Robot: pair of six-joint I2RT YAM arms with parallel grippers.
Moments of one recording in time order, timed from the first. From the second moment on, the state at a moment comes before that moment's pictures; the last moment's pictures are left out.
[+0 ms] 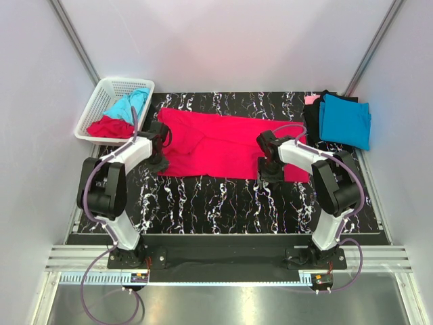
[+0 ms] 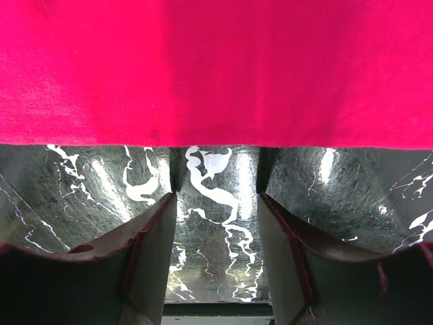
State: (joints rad) left arm -0.21 1.70 1.13 -0.76 -0.27 -0.73; right arm 0.44 1.82 1.16 -0.78 0.04 0.50
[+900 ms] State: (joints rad) left arm -0.21 1.86 1.23 -0.75 -0.30 -0.71; right arm 0.44 1.82 1.17 -0.78 0.04 0.50
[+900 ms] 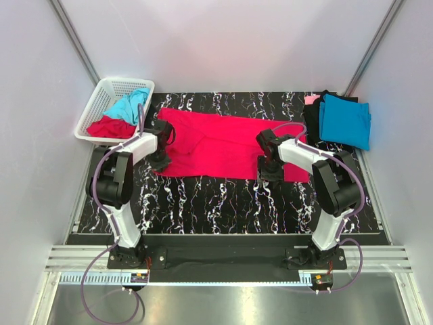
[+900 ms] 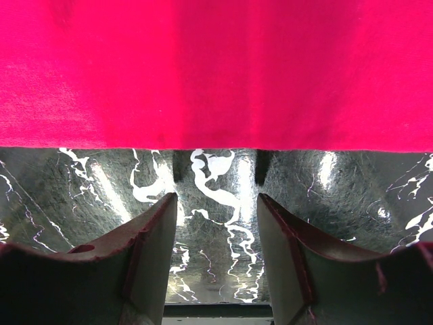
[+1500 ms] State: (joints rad) left arm -0.27 1.54 1.05 -0.76 -0.13 -0.67; right arm 0.46 1.82 1.17 -0.78 0.04 0.51
